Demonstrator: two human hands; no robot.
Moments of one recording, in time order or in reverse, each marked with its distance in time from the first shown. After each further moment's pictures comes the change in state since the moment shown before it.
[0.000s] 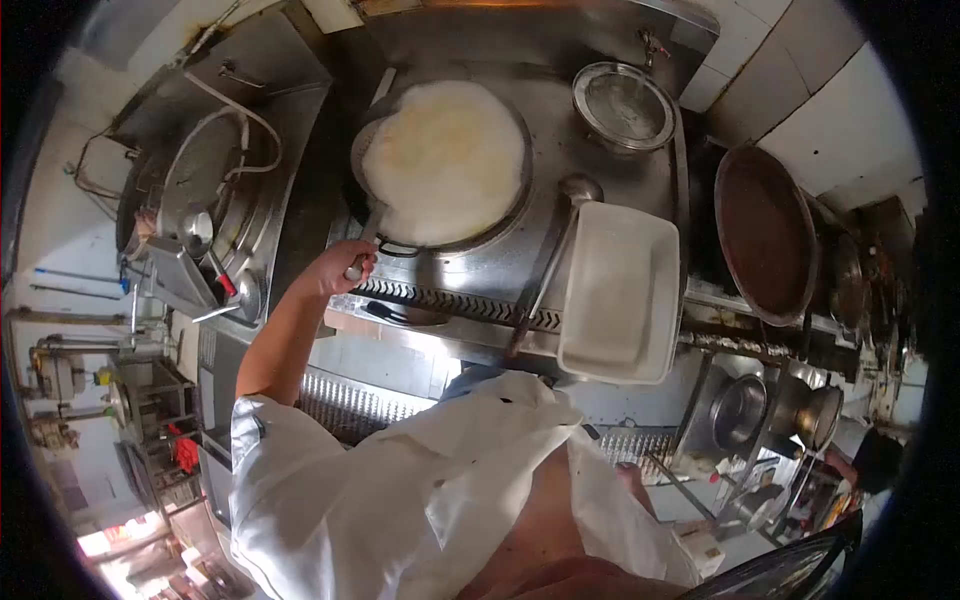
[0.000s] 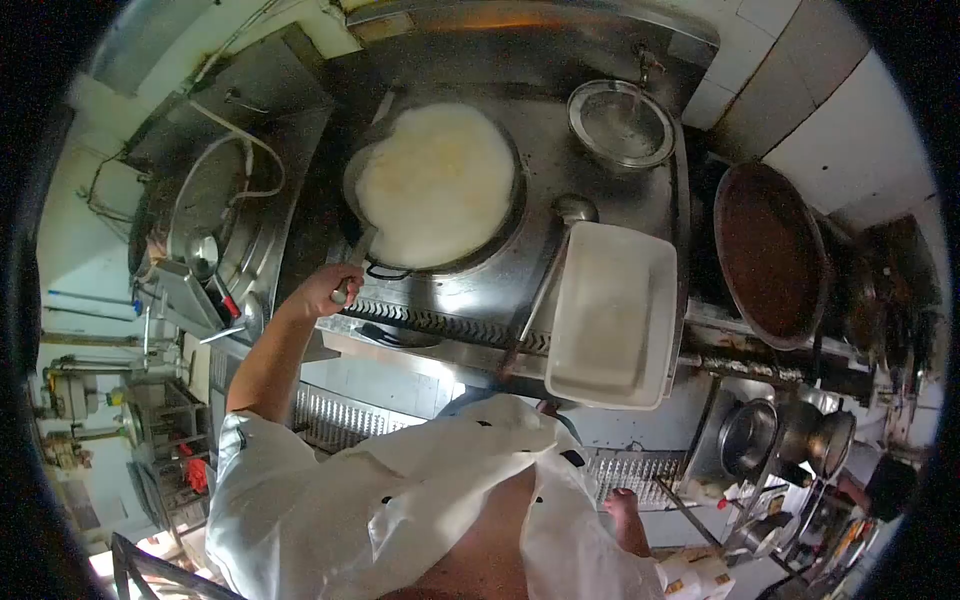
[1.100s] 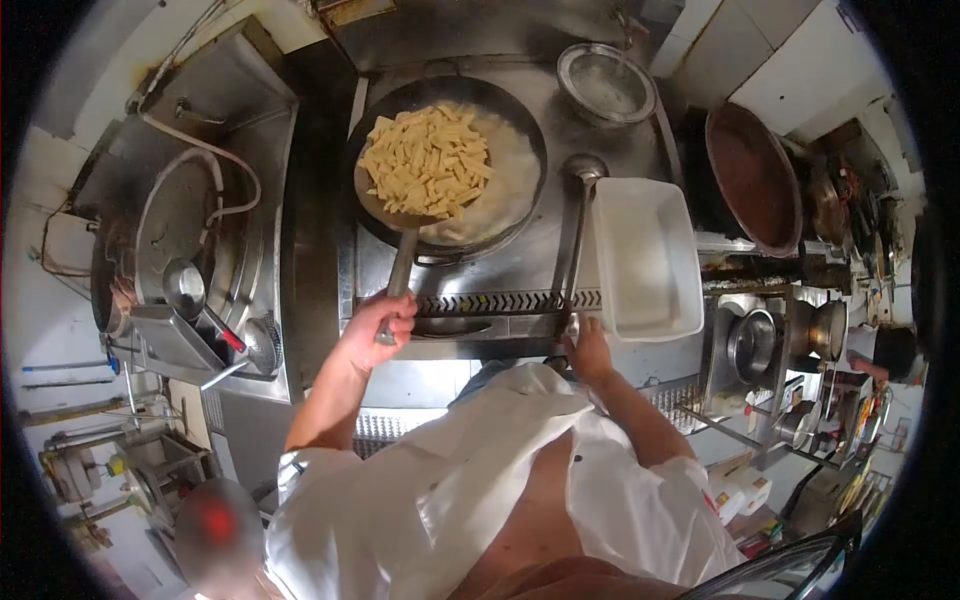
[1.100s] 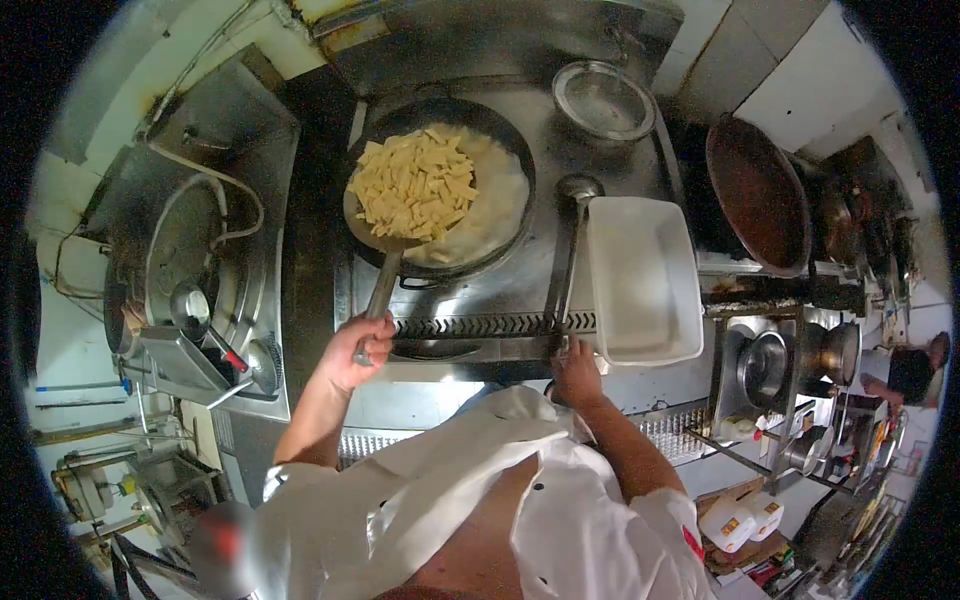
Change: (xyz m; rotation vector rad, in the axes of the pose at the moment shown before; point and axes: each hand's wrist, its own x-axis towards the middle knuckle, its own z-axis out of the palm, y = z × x) left_hand -0.086 -0.017 -0.001 -0.384 -0.345 -0.076; right_hand 0.032 -0.419 -0.027 -0.073 0.473 -0.466
